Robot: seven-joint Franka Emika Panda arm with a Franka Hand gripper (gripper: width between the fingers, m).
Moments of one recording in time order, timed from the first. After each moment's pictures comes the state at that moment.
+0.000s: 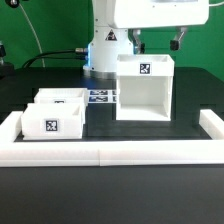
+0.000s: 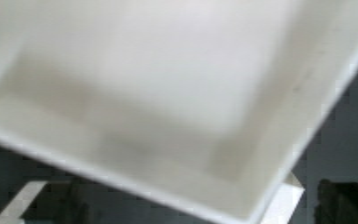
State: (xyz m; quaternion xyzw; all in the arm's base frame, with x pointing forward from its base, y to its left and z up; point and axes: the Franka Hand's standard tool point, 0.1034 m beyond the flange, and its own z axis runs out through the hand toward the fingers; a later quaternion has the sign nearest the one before) arm 0.454 0.074 0.134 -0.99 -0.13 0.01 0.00
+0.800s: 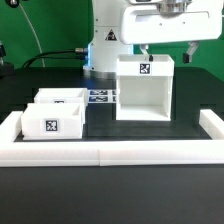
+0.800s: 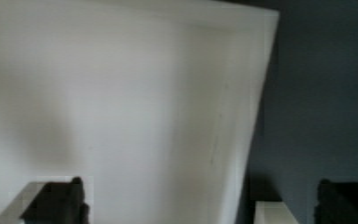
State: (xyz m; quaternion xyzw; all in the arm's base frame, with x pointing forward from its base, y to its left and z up) arm 0.435 0.093 0.106 -1.00 -0.03 0.03 0.02
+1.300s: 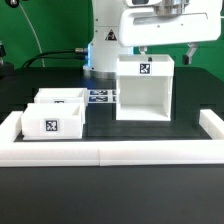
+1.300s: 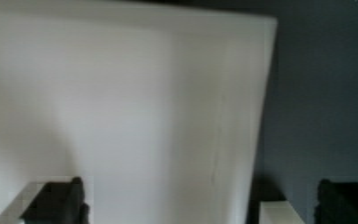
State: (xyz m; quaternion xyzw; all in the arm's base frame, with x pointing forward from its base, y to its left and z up) arm 0.427 0.094 0.096 -1.00 0.01 0.02 0.03
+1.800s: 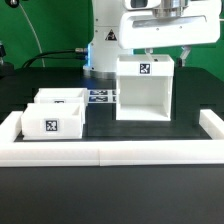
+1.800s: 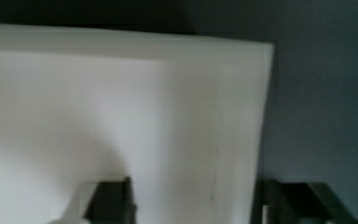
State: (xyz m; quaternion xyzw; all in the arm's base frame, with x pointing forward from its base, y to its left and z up) arm 0.428 0.094 0.096 -1.00 0.01 0.02 0.03
